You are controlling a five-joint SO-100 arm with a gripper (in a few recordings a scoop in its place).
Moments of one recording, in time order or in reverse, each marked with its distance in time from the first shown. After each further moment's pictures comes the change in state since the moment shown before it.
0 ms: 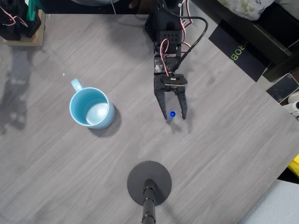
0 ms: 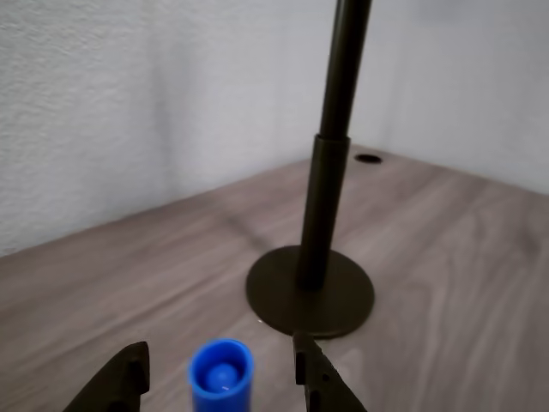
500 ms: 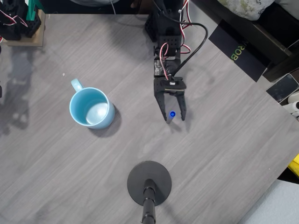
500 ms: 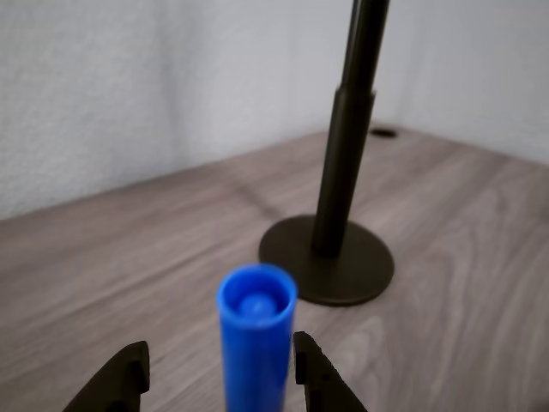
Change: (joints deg) arm -1.9 -12.1 0.3 -9.4 0.0
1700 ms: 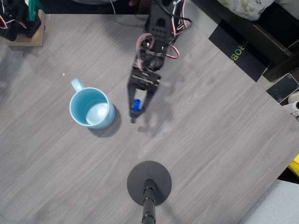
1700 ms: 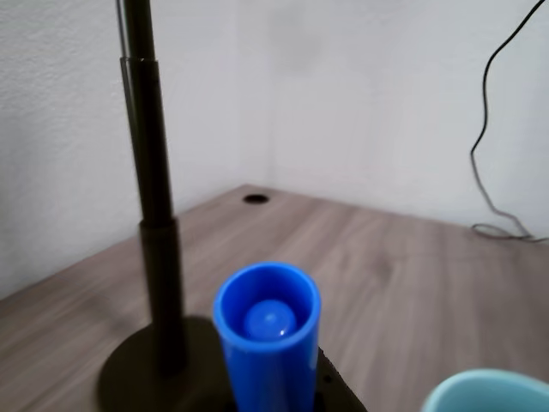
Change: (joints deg) arm 20.8 18.5 -14.1 22.9 0.6
